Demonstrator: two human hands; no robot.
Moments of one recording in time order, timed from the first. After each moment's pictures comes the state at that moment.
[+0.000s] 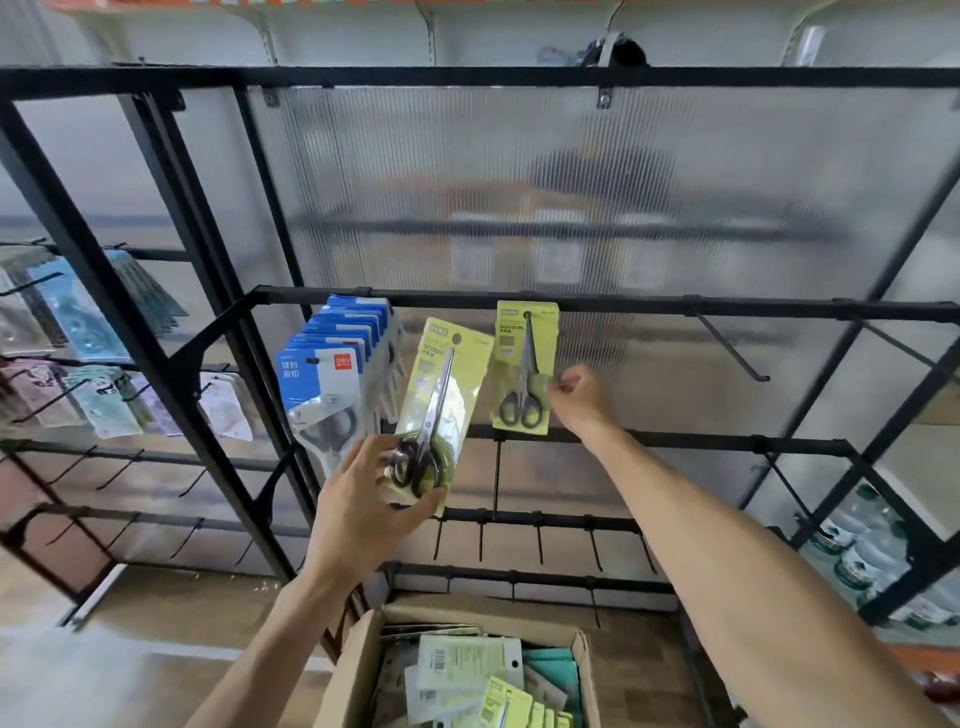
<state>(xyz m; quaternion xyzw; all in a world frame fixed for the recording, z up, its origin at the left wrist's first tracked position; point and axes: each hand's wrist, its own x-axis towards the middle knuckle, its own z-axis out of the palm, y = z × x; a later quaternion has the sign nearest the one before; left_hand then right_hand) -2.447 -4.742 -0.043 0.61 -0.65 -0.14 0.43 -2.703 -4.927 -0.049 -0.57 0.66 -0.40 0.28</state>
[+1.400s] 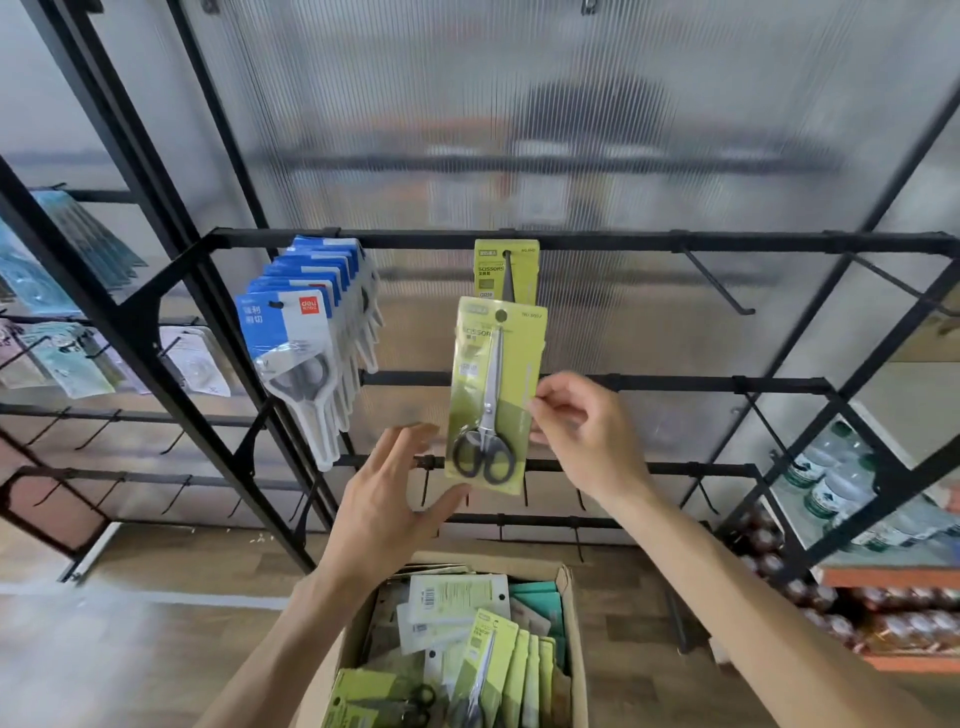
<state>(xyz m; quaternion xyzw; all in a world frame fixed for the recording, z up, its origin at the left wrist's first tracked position) -2.488 -4.707 -0.066 0.56 -0.73 -0.11 0.37 -2.717 -4.765 -0.037 -0.64 0.49 -0.48 0.35</state>
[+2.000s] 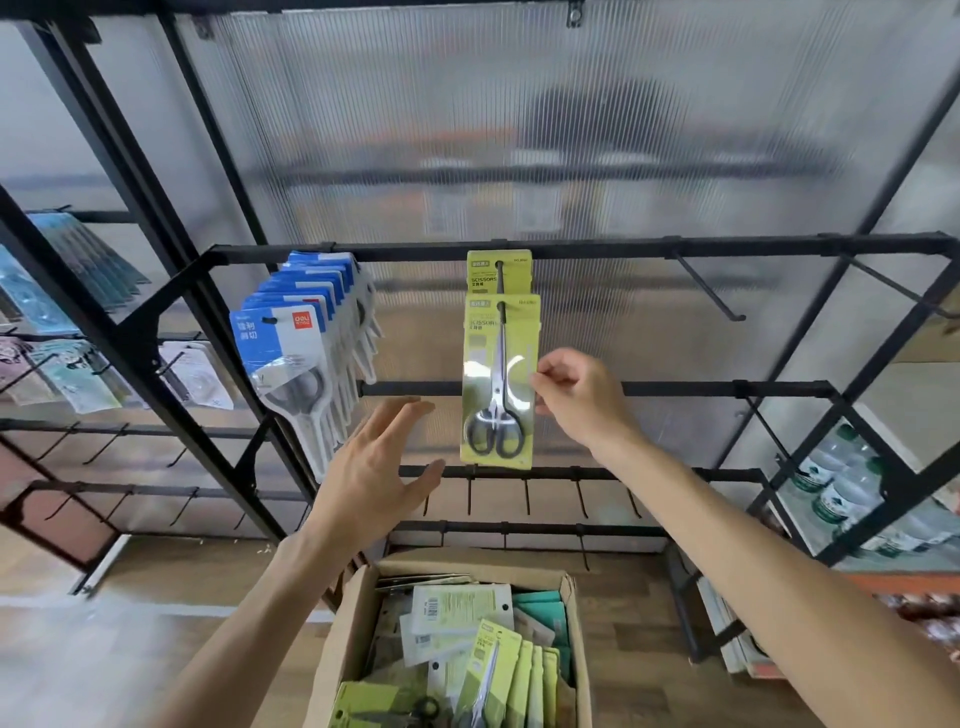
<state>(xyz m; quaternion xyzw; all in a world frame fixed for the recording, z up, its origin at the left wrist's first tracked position) -2.476 -4.744 -0.047 0.54 -0.79 -0.02 0.29 -2.726 -4.823 -0.027 -0.63 0.56 -0.43 0.34</state>
